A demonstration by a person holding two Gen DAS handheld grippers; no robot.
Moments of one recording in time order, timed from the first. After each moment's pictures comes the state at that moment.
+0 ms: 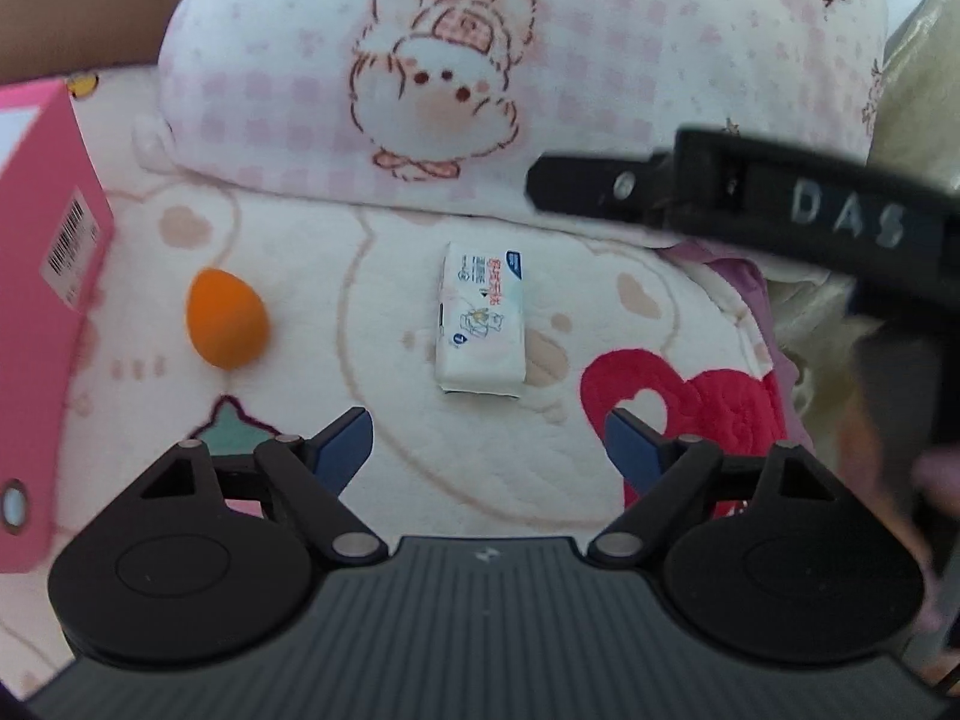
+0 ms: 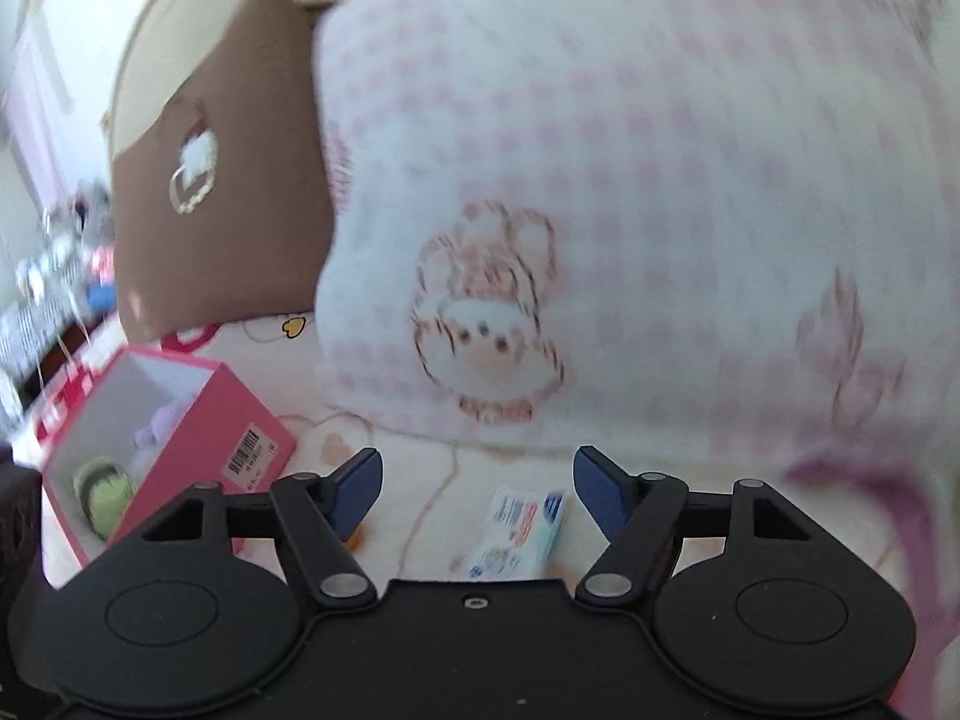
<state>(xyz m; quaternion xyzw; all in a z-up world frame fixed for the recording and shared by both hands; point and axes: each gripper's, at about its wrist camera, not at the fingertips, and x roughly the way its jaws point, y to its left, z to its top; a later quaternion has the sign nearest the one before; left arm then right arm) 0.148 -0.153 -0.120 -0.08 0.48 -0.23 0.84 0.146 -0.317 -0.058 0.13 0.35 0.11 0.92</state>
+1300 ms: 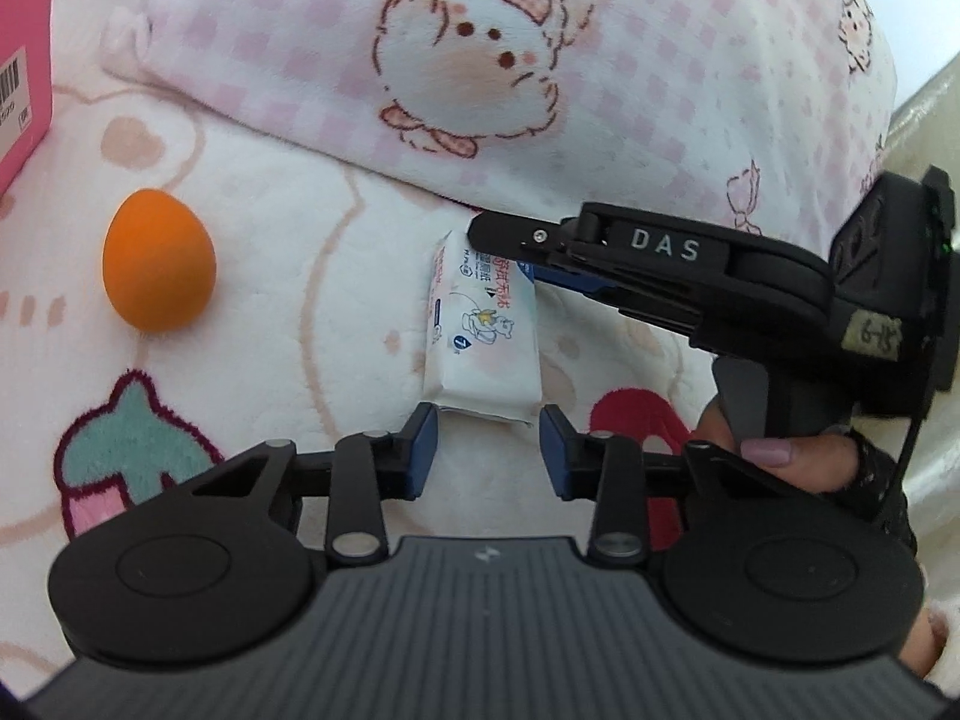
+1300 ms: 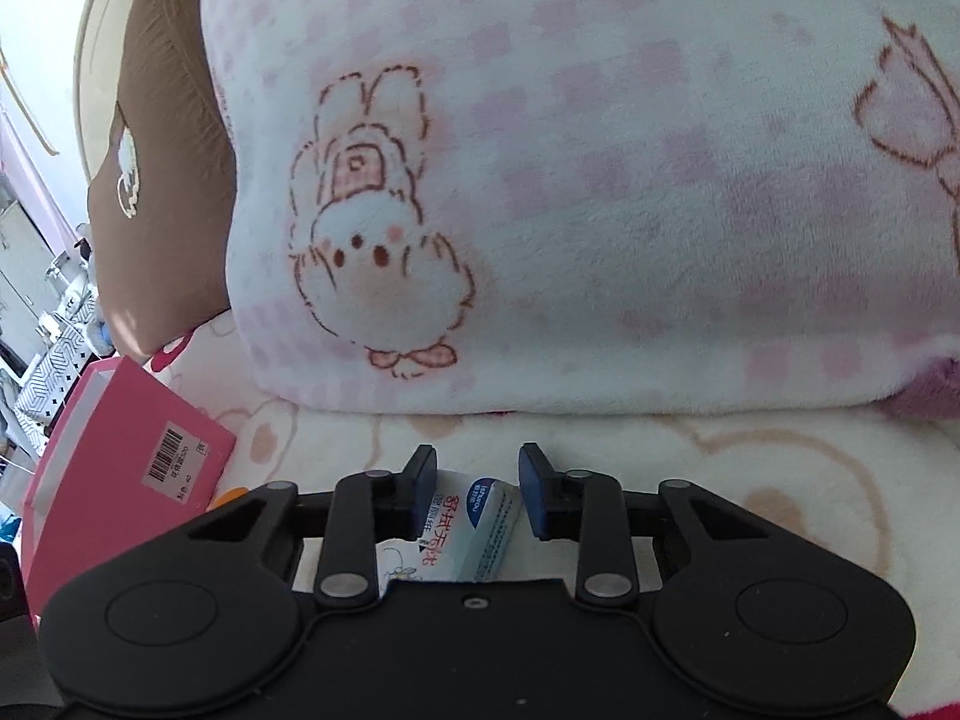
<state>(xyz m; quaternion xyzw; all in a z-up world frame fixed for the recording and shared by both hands) 0.169 -0.142 -0.183 -0.19 0.45 -0.27 0.83 0.210 -0.350 -0.145 0.18 0.37 0.15 0.90</state>
